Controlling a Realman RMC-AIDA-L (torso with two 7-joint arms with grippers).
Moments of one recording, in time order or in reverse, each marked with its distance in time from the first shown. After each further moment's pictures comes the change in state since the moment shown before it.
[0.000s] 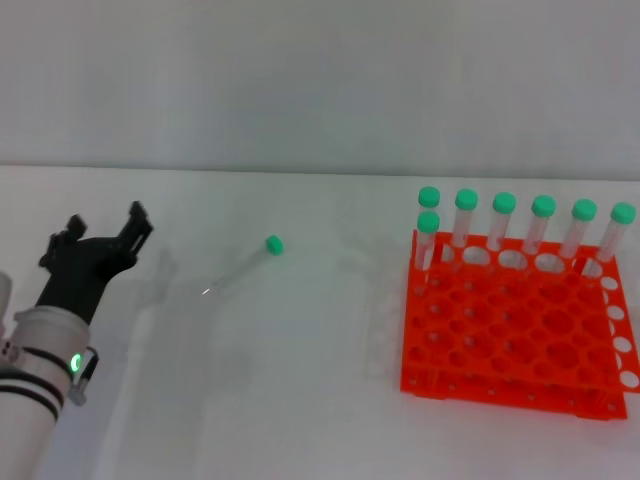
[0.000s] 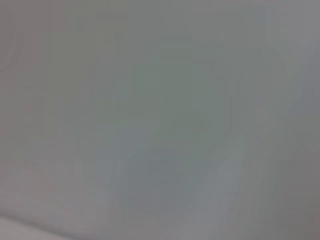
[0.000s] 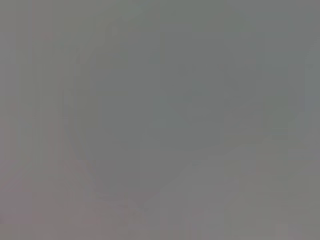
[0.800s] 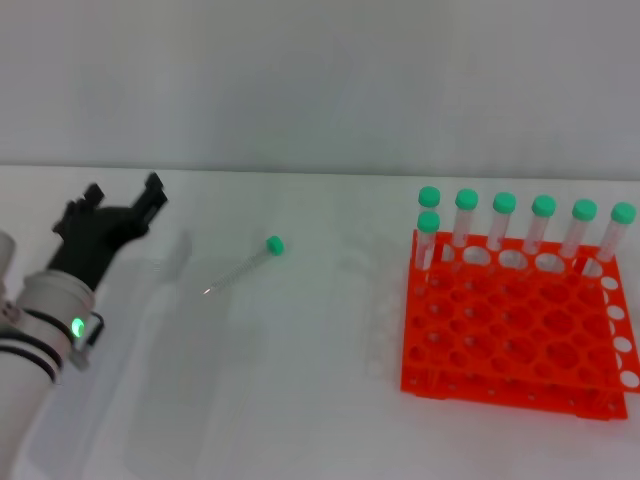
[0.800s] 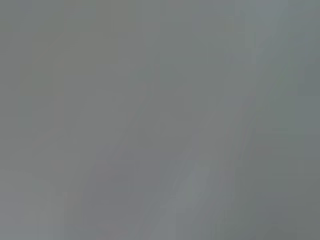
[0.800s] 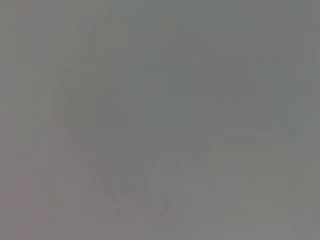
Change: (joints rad) left arm -0.064 0.030 -0.002 -0.036 0.074 -0.015 -0.102; right arm 0.011 -0.007 0.003 -0.008 0.001 0.075 -0.055
